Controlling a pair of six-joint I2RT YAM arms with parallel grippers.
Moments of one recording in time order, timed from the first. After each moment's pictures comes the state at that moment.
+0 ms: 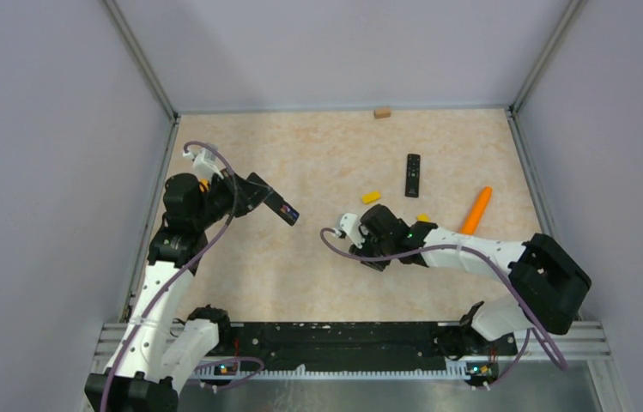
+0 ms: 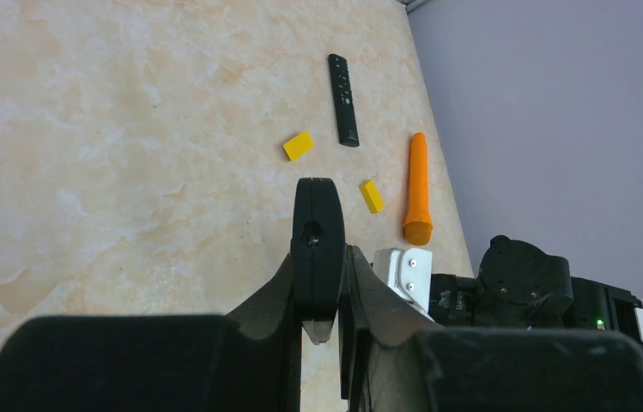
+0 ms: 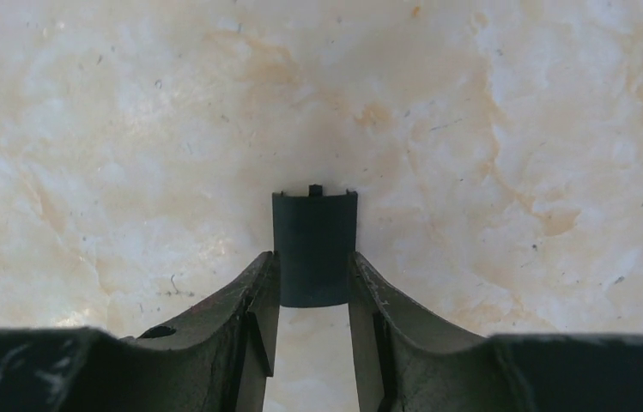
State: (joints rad) left arm -0.11 0.83 0.79 -0.23 0.51 -0.70; right arm 0.87 1.42 0.77 -0.35 -0.04 -0.33
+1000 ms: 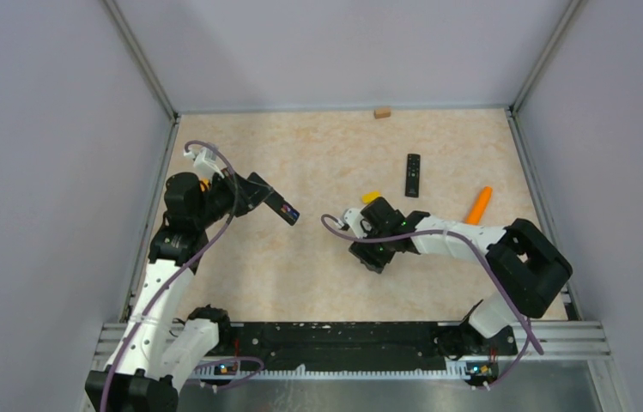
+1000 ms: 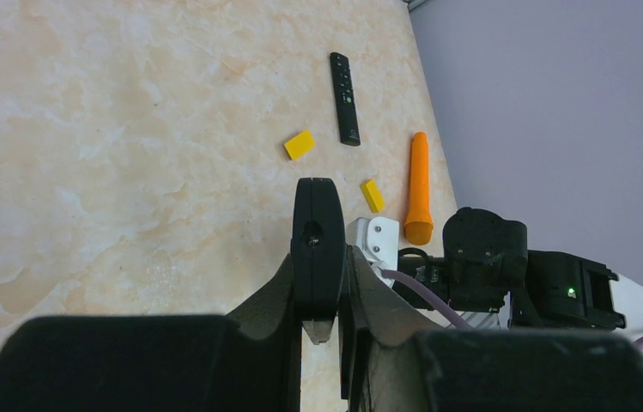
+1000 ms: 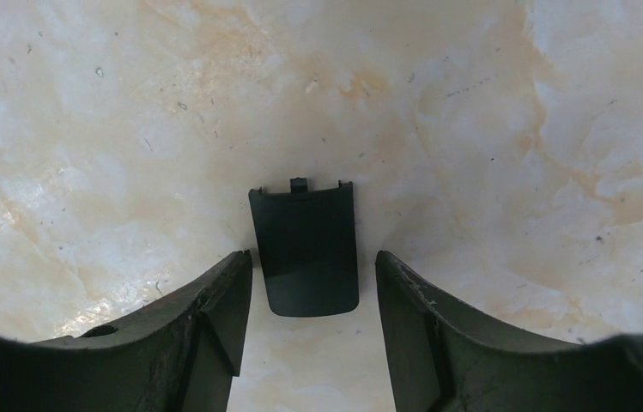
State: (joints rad) left arm -0.11 0.84 0.79 -0.23 0.51 -0.71; right arm 0.79 1.54 0.82 -0.39 -0.10 -0.23
